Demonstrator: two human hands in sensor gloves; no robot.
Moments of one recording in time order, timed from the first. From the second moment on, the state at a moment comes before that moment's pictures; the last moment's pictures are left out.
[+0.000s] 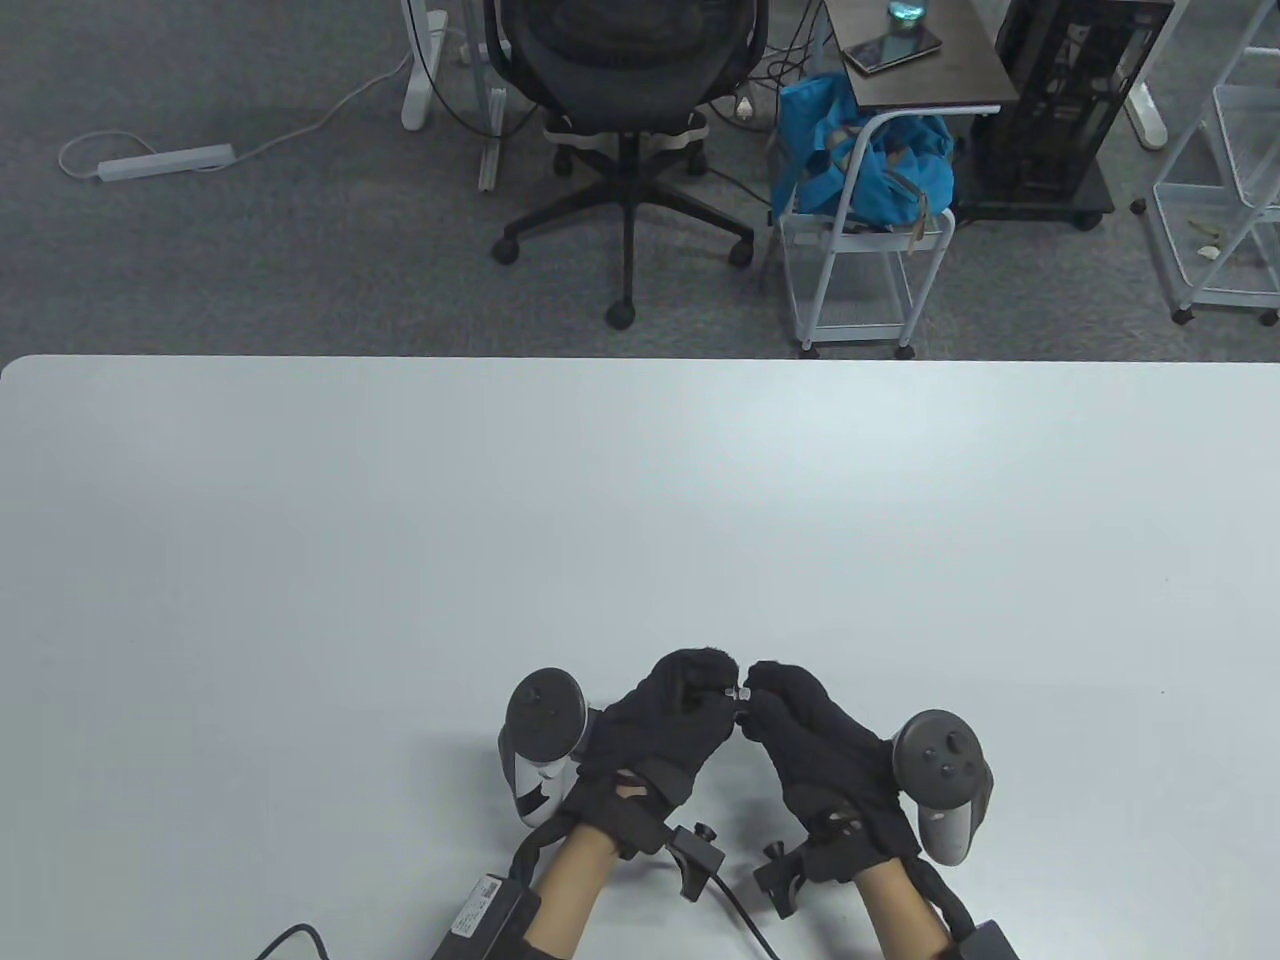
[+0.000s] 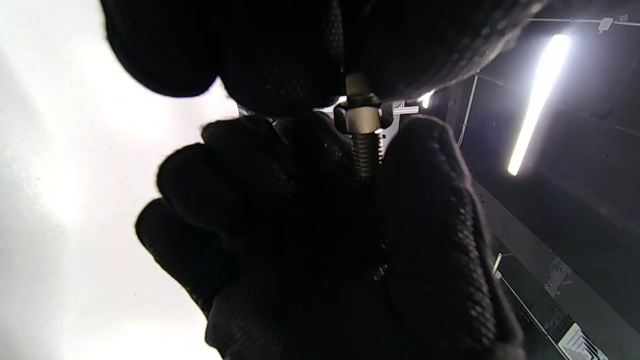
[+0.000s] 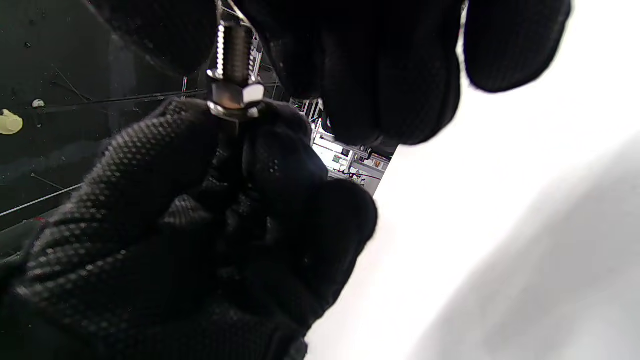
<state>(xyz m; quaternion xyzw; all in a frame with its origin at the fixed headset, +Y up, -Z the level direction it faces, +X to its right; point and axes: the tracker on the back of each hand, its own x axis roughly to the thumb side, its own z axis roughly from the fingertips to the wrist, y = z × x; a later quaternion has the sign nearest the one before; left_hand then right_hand) -0.068 -0.747 -0.217 -0.08 -0.12 0.67 0.72 0.157 -0.739 -0.192 0.07 -0.01 0.79 0.61</state>
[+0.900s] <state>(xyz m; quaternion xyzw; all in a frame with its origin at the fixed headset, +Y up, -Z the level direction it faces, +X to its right) -0.065 -0.746 -0.215 -0.08 -0.13 0.67 0.73 0.153 -0.737 -0.191 0.09 -0.03 0.79 0.60</state>
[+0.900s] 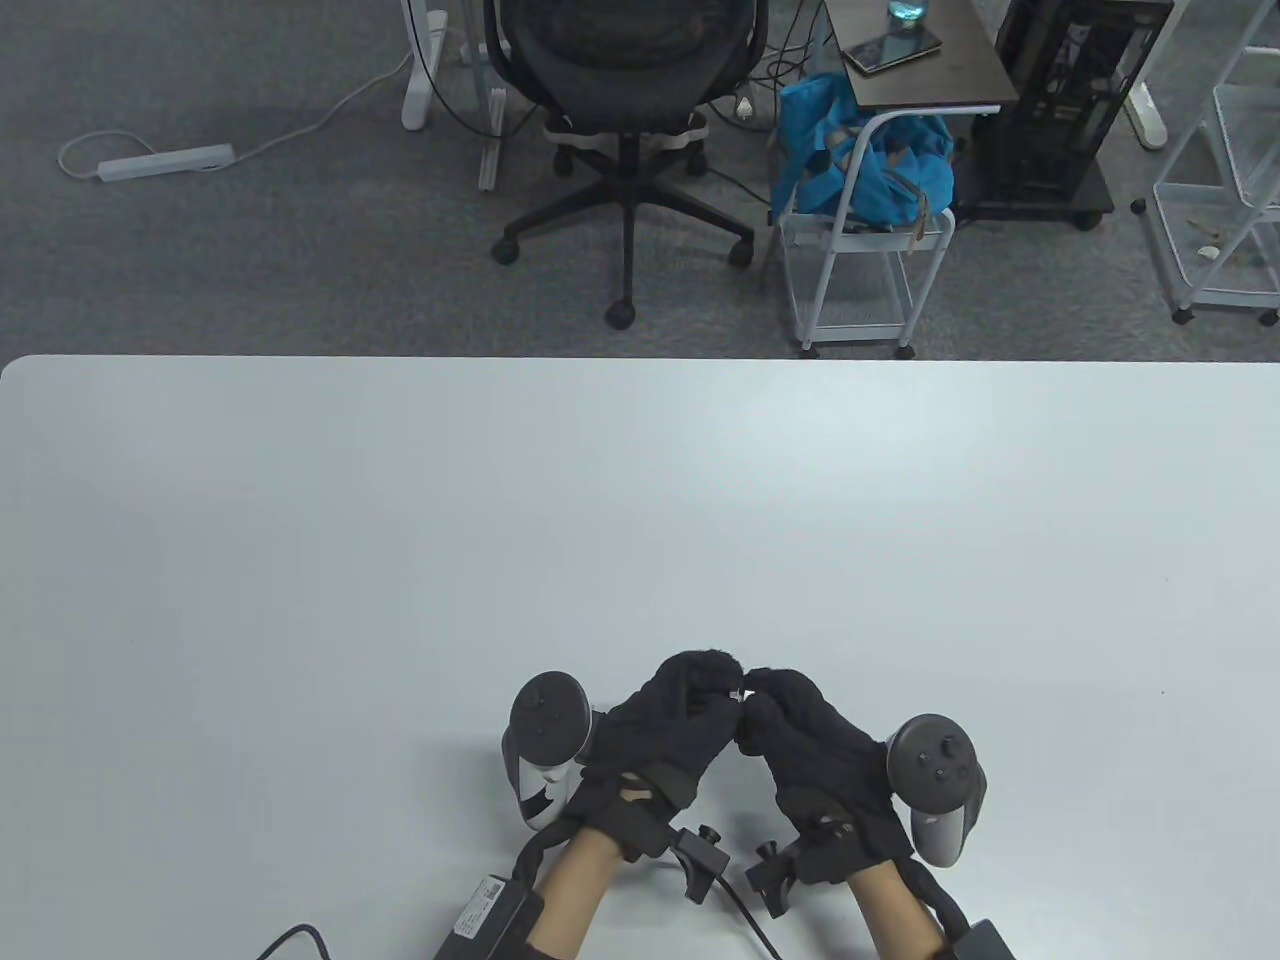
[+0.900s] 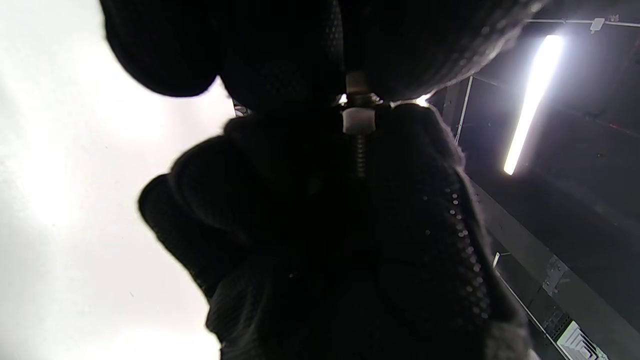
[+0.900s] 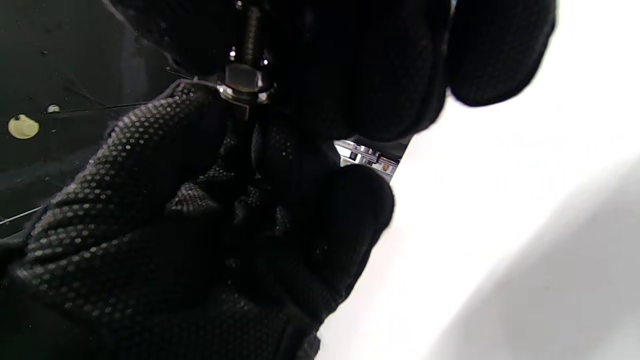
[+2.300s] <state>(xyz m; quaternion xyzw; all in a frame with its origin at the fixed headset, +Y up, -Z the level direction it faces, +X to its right) -0.067 -0.748 -0.215 -0.07 -0.11 0.68 0.72 0.152 -0.739 -0.190 0.08 -0.02 0.79 0.61</state>
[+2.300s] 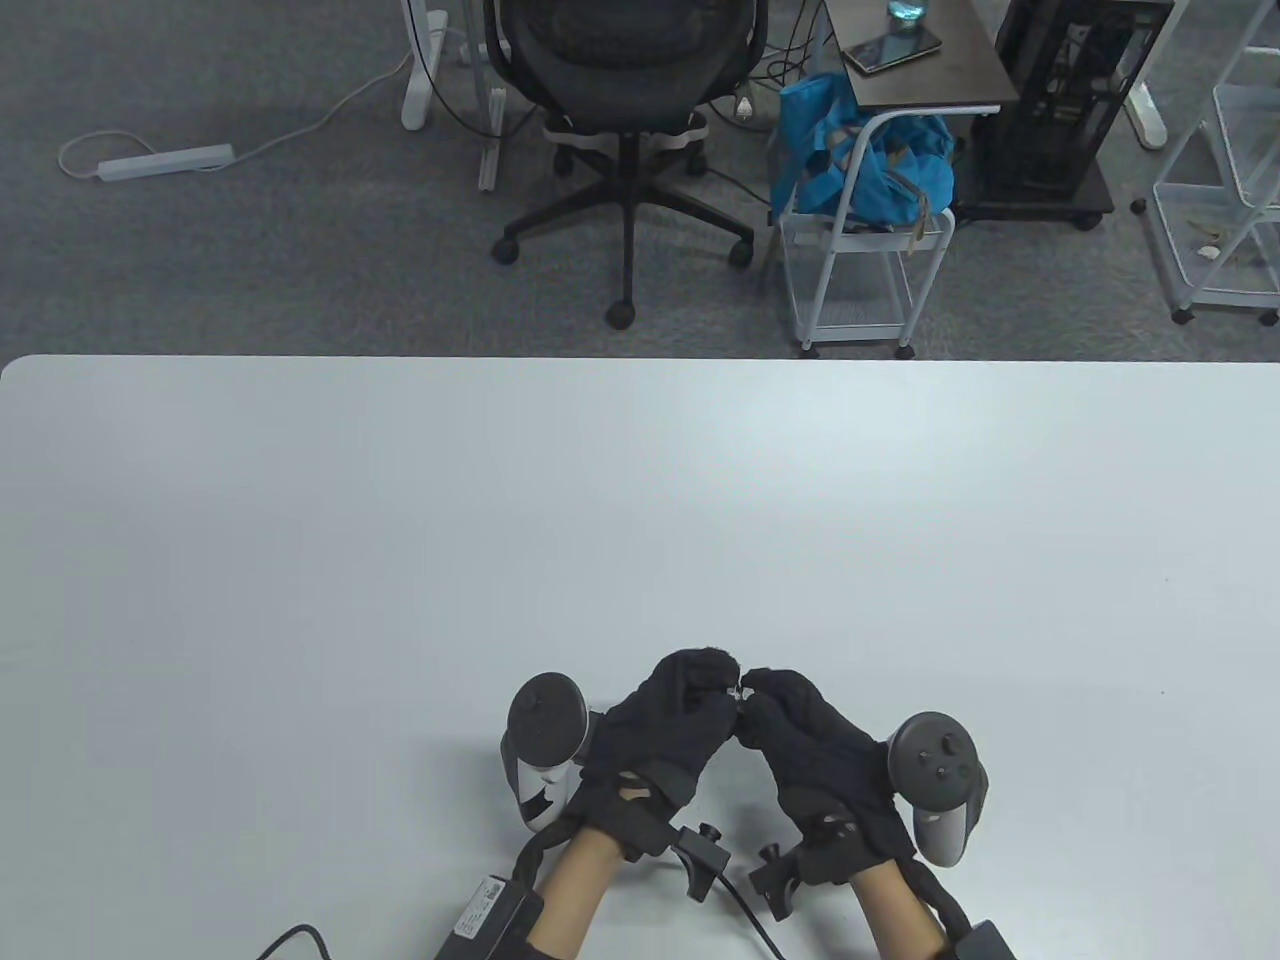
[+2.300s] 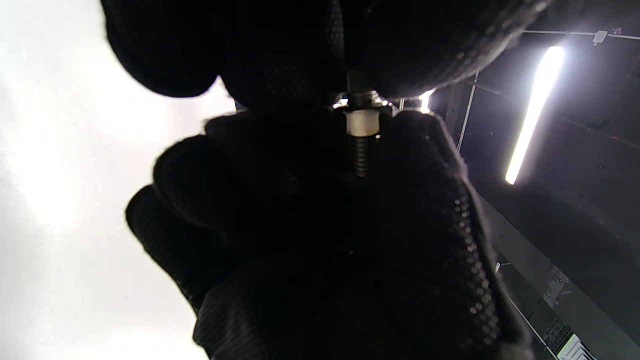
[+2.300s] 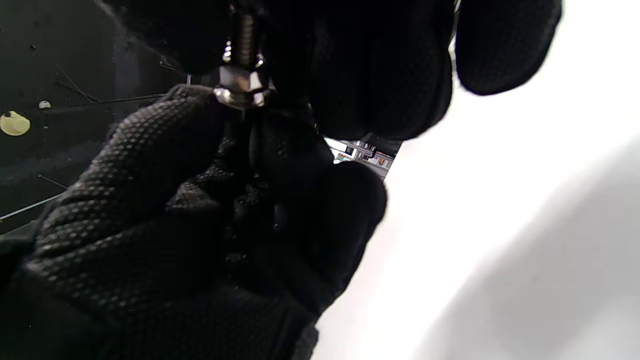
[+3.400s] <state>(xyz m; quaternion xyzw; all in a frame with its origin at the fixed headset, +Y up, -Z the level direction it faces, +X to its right) -0.066 -0.748 -0.215 -0.07 -0.12 0.67 0.73 0.153 -0.731 -0.190 0.09 -0.04 0.79 0.61</state>
